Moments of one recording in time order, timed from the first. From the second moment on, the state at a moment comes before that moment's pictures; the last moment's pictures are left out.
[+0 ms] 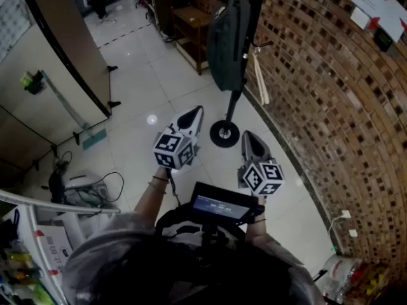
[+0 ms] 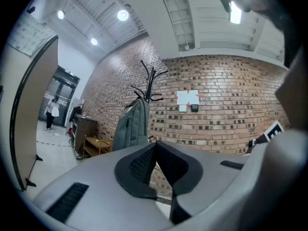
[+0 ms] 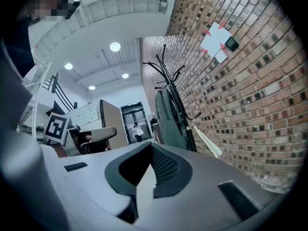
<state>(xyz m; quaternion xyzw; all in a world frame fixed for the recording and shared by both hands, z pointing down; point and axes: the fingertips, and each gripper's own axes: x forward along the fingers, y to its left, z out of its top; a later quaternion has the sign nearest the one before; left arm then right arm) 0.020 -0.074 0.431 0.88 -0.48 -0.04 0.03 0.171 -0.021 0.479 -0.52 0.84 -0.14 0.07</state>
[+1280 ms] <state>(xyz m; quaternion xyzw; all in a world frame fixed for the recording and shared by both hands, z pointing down) 0.011 -0.262 0.341 0.95 -0.31 -0.07 0.05 0.130 -0.192 0.413 -0.58 0.81 -0.07 0.07</state>
